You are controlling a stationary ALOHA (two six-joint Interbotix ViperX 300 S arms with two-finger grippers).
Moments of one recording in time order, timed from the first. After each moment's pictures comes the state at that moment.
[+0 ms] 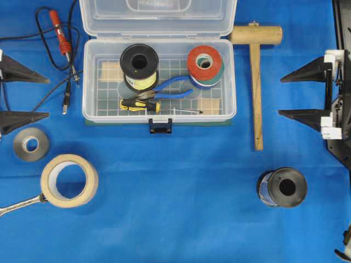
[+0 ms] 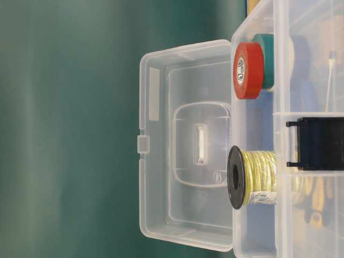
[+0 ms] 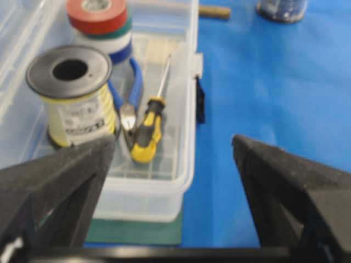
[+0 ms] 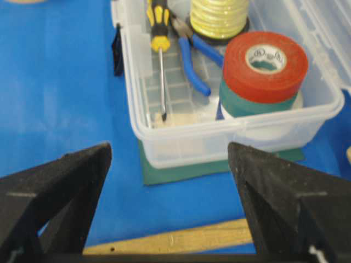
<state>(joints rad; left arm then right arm) 0.07 -1.06 1.37 -0.04 -0.08 0.01 -0.15 -1.05 1.30 0.09 0.14 0.11</state>
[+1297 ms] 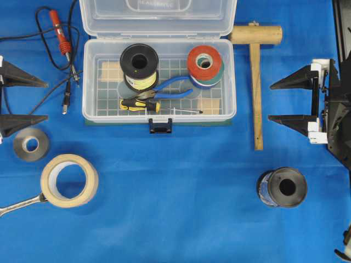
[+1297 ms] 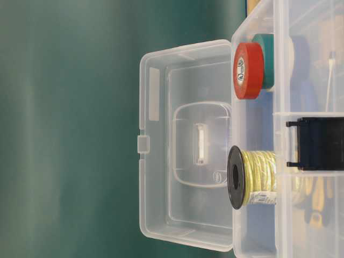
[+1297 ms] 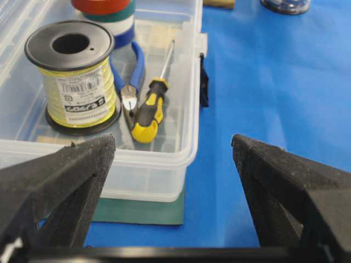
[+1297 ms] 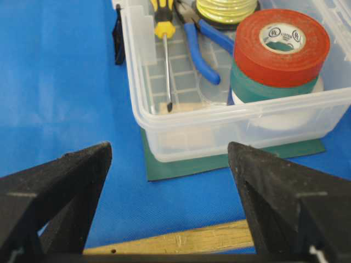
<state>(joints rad) 0.07 -1.06 1.45 -0.04 -0.16 -0.01 -0.12 -0.91 1.37 0.11 -0.08 0.12</state>
